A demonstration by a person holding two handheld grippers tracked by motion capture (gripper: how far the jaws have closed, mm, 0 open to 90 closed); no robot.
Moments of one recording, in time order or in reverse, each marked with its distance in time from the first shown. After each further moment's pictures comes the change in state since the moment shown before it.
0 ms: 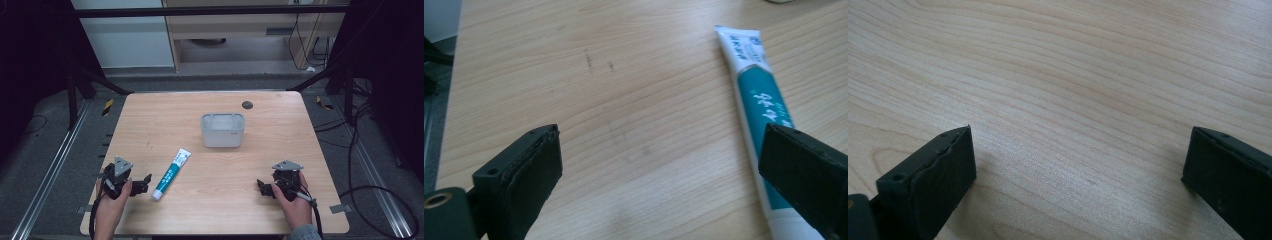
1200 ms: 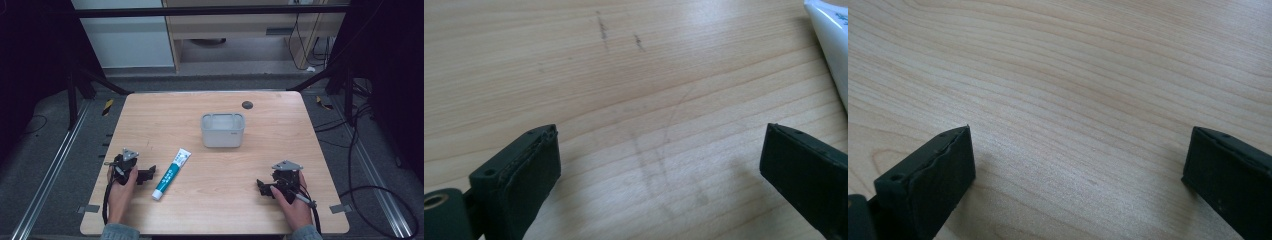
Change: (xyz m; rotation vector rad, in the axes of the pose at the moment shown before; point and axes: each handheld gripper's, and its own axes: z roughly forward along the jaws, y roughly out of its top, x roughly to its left) left arm 0.032 -0.008 0.068 0.059 0.015 -0.110; right arm 0.001 0.000 0.001 -0.003 -0.018 -0.005
